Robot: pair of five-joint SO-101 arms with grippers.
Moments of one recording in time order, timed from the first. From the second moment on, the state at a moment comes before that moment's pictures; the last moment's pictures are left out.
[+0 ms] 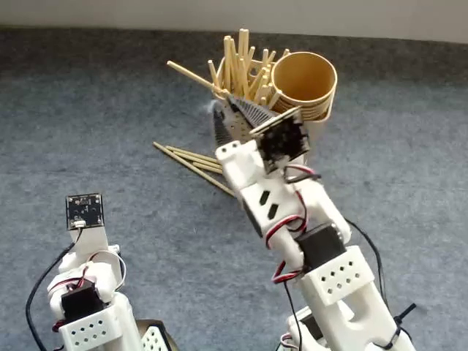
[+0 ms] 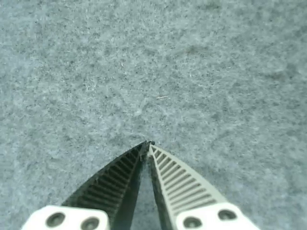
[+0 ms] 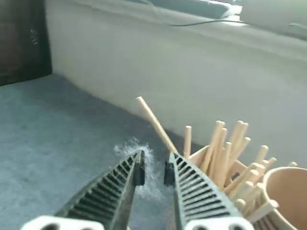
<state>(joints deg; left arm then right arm) -28.8 -104.1 96.0 75.8 -7.3 -35.2 -52.8 45.4 19.6 10.8</state>
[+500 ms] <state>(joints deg) -28.8 -104.1 96.0 75.8 -7.3 -41.8 -30.2 43.6 19.9 12.3</state>
